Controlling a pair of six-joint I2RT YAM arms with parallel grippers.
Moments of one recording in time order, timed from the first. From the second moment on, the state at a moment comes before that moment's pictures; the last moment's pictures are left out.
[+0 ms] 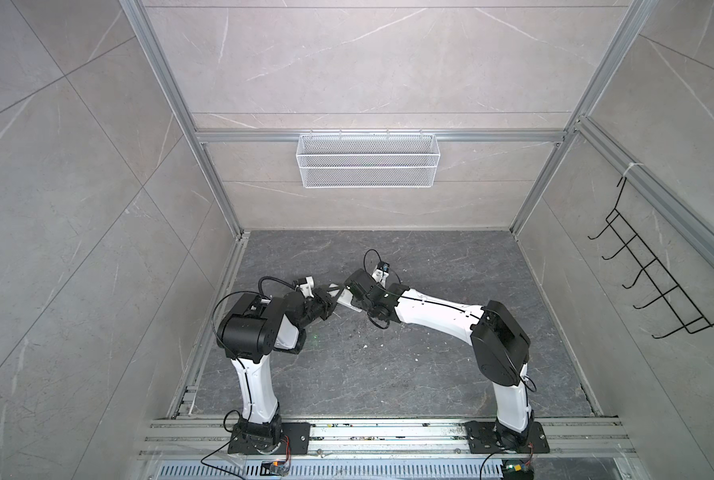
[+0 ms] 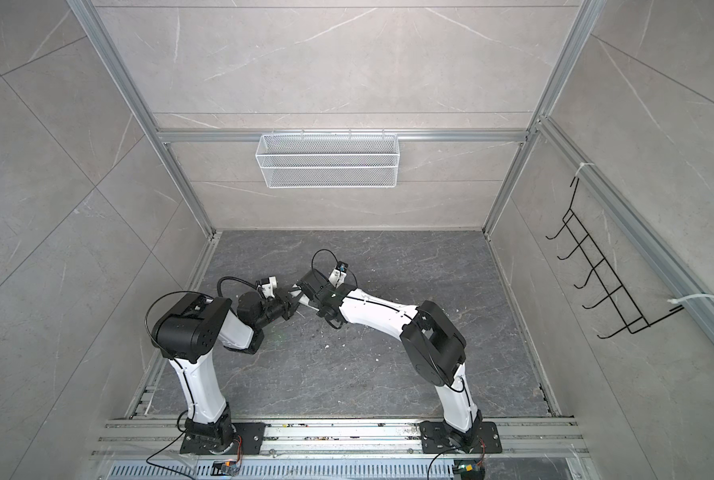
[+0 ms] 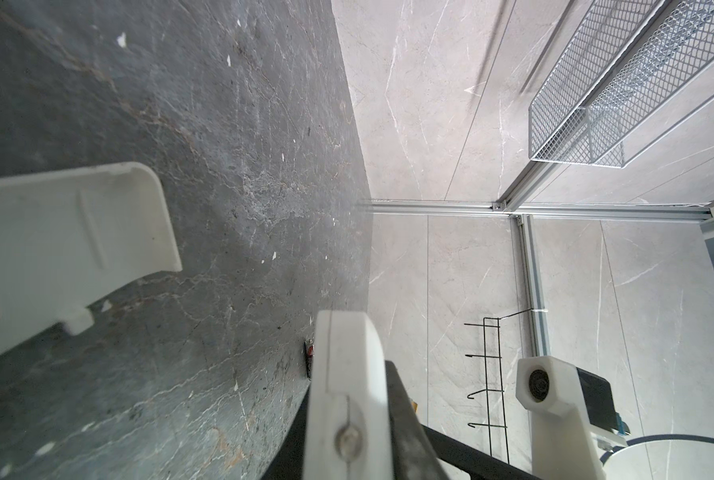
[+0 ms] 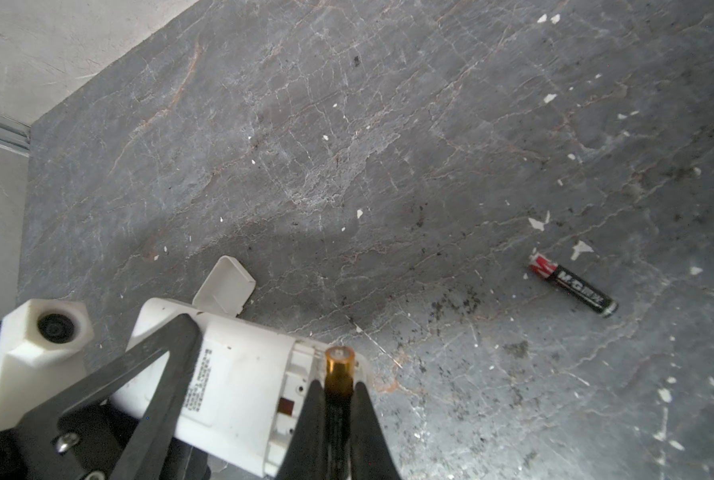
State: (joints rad) left arm -0.21 1.96 0.53 1.27 0.62 -1.39; right arm 0.90 2.02 1.56 -0.49 0.42 1.08
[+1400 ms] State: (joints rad) left arm -0.21 1.96 0.53 1.27 0.62 -1.39; right arm 0.90 2.07 1.60 -0.52 0.39 1.08
